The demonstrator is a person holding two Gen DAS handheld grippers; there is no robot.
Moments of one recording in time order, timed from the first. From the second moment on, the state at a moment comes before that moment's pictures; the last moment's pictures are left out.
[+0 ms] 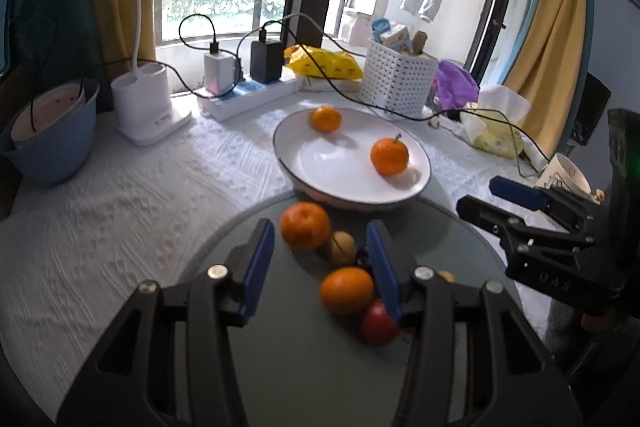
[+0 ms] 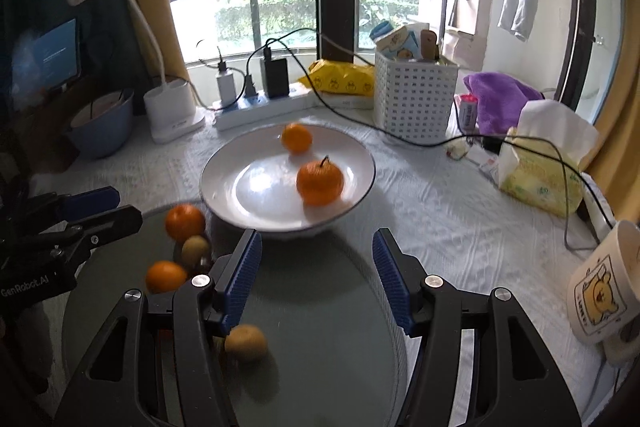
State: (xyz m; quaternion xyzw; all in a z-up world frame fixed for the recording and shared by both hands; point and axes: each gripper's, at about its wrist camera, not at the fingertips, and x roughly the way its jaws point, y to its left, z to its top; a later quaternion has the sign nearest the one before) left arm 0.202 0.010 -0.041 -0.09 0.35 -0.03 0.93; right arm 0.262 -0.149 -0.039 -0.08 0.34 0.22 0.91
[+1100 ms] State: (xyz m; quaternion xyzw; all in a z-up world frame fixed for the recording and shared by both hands) left arm 0.186 -0.027 -0.081 -0.09 0.40 -0.05 0.91; right arm 0.227 -0.147 -0.078 -0.11 0.37 0.29 0.87
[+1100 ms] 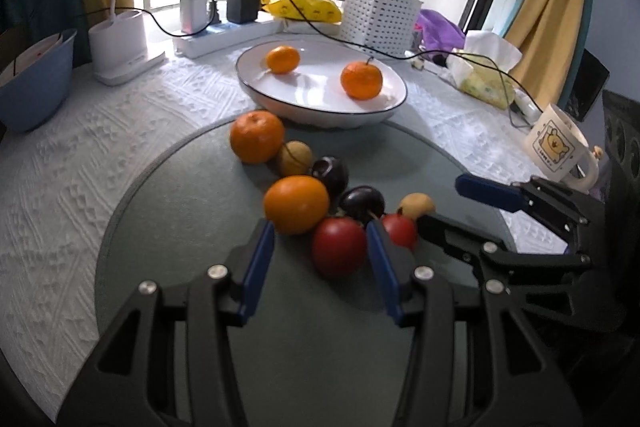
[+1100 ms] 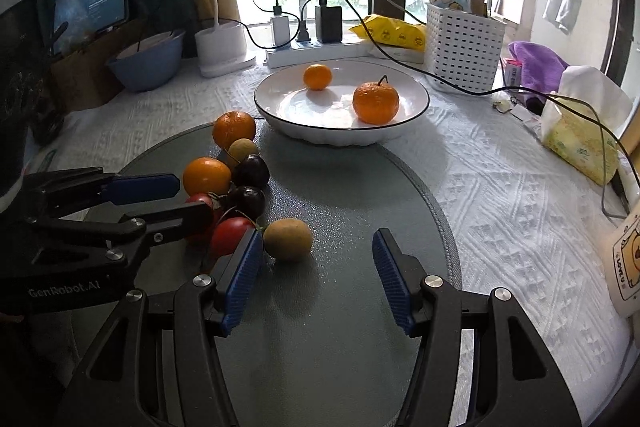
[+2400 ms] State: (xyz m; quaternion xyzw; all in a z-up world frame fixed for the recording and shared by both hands) left arm 0.179 -0.020 -0.049 -0.12 0.38 -0.08 0.92; right arm 0.234 -0.150 -0.063 -0.10 0.36 0.30 0.88
